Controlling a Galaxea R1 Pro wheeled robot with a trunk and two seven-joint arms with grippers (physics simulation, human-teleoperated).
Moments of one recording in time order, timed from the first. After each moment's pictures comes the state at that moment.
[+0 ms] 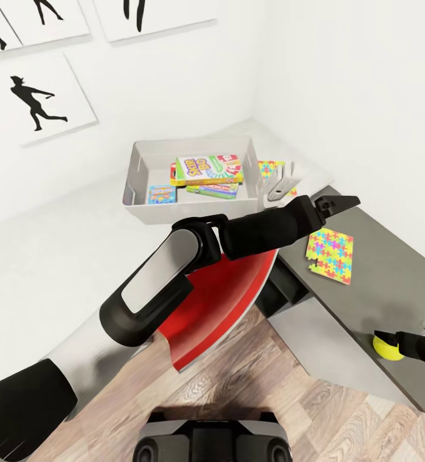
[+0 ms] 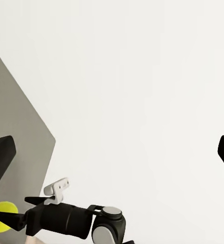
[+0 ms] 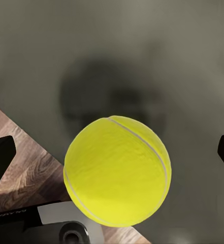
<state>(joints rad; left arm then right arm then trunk) -1.14 -0.16 -0.78 -1.60 1.72 0.47 0.48 -0.20 -0.55 -0.35 -1.62 -0.56 0.99 0.13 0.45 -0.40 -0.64</state>
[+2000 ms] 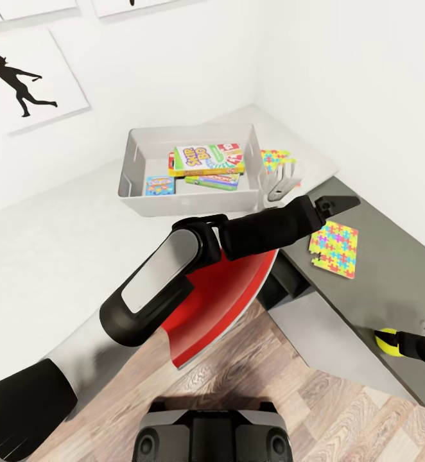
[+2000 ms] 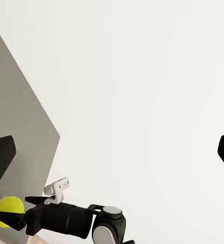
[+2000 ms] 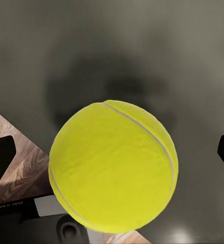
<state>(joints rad) -1.14 -0.16 -0.78 -1.61 1.72 0.47 0.48 -0.20 -0.55 -0.35 -1.62 -0.56 0.99 0.13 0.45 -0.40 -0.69</state>
